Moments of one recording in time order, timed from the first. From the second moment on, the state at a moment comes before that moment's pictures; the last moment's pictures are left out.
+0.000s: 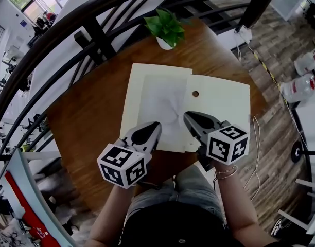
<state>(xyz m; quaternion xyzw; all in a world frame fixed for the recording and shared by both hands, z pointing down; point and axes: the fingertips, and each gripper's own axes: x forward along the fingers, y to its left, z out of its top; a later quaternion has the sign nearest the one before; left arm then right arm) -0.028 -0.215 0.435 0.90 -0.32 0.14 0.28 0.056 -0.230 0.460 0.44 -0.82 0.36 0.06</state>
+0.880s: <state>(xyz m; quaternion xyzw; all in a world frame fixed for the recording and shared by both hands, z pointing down) -0.012 -0.211 0.383 0.92 -0.34 0.10 0.18 0.050 -0.198 0.376 0.44 -0.86 0.23 0.06</state>
